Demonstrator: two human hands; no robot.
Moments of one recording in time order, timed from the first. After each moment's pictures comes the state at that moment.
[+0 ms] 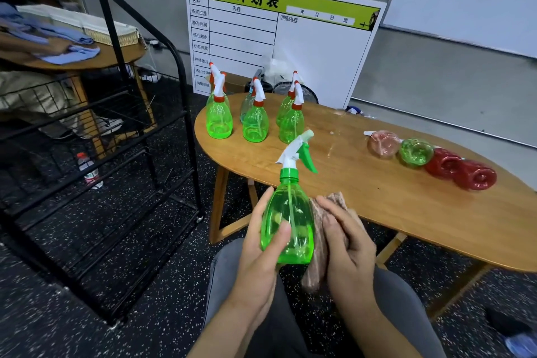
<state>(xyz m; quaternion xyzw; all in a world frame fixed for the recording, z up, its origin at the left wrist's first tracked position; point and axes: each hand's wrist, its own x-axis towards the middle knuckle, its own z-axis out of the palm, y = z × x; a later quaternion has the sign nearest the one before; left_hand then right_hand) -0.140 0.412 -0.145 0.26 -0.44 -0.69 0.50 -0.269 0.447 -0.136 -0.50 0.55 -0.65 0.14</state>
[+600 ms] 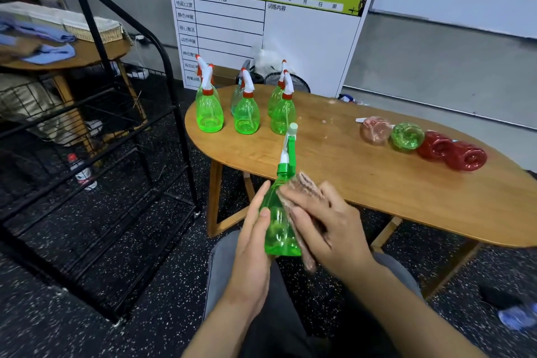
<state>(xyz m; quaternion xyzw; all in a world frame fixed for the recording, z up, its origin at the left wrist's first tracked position) -0.143 0.410 -0.150 0.28 -0.45 -0.69 0.49 -0.295 0.432 -0.129 -0.71 0.54 -0.44 -0.03</state>
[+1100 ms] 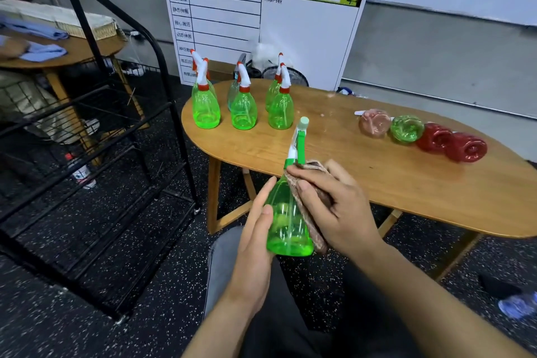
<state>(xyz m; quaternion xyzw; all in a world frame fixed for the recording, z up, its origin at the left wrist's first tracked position) -0.145 0.413 -0.147 0.28 -0.46 -0.70 0.47 -0.308 0.419 -0.113 -0.68 0.57 -0.47 0.01</state>
